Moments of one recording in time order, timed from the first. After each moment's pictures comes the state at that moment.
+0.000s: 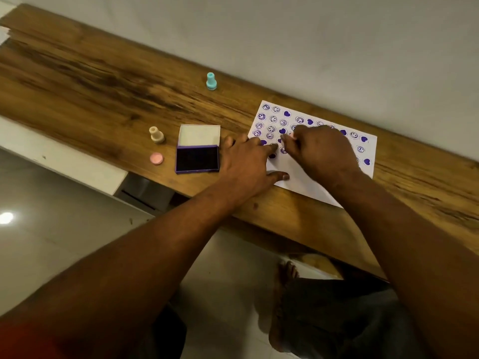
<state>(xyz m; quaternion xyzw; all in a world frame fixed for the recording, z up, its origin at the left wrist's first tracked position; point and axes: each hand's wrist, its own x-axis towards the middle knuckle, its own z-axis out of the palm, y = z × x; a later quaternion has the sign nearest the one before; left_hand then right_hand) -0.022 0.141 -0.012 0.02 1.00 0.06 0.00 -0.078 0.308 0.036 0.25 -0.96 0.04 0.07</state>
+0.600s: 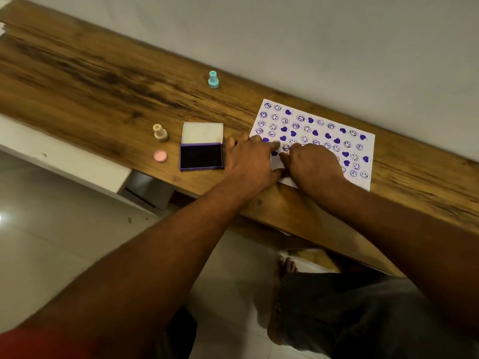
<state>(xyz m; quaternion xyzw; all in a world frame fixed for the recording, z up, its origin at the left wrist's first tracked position) -0.021 0.145 -0.004 -0.01 1.00 0.09 0.03 -0.050 0.290 0.019 0.21 -0.96 -0.14 -0.07</state>
